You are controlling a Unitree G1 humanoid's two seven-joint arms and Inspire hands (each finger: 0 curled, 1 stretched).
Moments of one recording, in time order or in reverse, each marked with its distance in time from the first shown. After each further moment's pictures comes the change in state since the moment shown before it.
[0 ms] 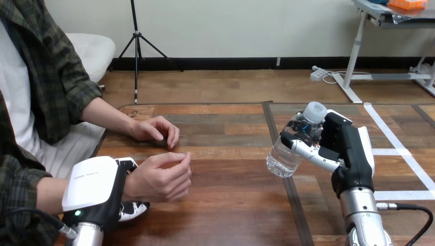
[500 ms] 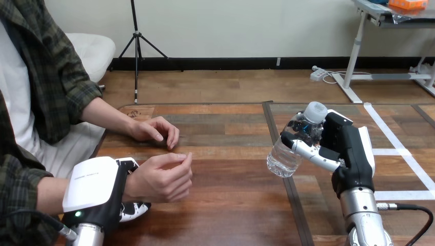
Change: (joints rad) left arm 0.009 -0.004 0.004 -0.011 -0.003 -0.009 0.002; right arm 0.000 0.000 -0.001 0.000 0.002 0.000 0.000
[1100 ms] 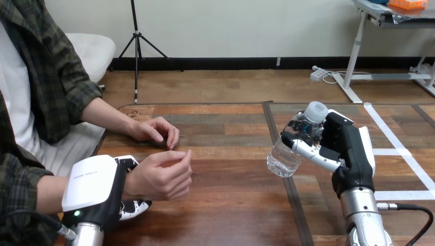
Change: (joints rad) left arm 0.007 -0.009 0.017 -0.016 -0.006 -0.011 0.000; right arm 0.000 0.000 0.000 0.000 0.005 0.000 0.003
